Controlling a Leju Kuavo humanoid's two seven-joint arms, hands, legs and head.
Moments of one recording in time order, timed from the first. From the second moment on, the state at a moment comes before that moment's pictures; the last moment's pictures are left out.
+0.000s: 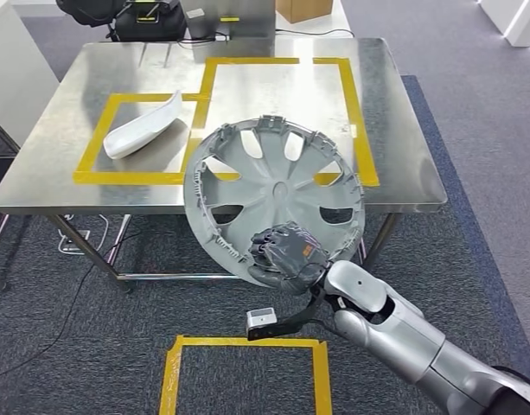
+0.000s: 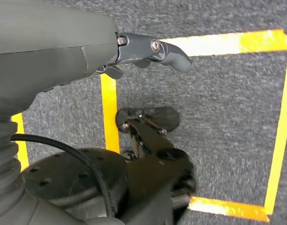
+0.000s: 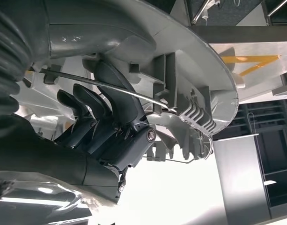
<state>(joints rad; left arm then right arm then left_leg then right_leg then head) 0.00 -0.03 -0.02 -0.18 0.09 0.03 -0.43 -0.52 -0.24 0.81 -1.38 0.98 -0.34 -0.27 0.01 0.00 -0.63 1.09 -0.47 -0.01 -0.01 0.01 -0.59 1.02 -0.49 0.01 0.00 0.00</state>
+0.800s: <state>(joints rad) 0.00 -0.03 -0.02 -0.18 0.09 0.01 -0.44 -0.54 -0.24 0.81 -1.37 0.96 -0.32 -0.28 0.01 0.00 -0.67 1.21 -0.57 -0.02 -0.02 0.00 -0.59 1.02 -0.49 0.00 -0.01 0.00</state>
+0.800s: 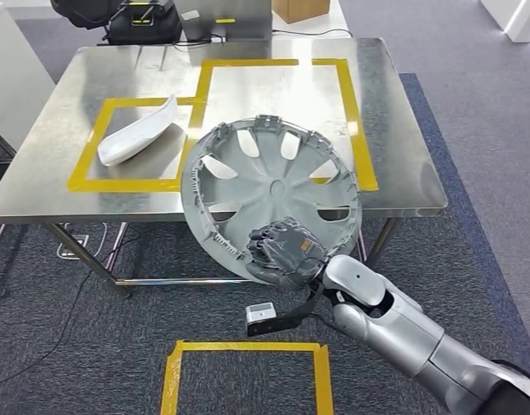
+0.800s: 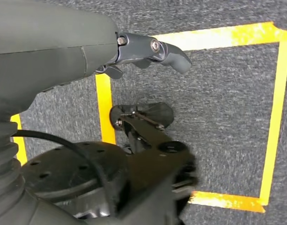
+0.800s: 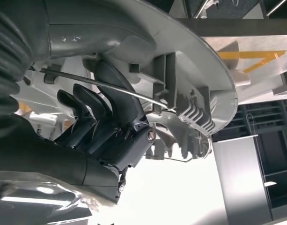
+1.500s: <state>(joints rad) 0.00 -0.03 -0.01 -0.18 0.09 0.00 -0.45 -0.55 -0.24 0.81 -1.36 0.95 -0.31 -0.29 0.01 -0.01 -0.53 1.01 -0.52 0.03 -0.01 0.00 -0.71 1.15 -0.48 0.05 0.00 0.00</state>
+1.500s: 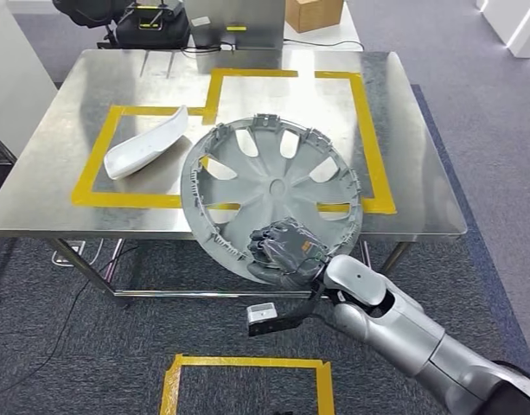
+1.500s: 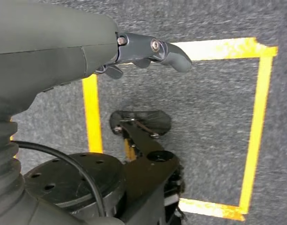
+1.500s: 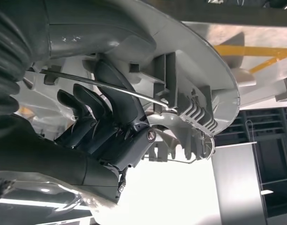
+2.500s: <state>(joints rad) -0.03 -0.04 -0.04 -0.18 0.00 -0.01 -0.42 -0.83 -0.08 0.86 -1.20 0.92 -0.19 -0.28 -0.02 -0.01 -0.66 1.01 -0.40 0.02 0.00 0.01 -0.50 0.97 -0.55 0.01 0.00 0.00</state>
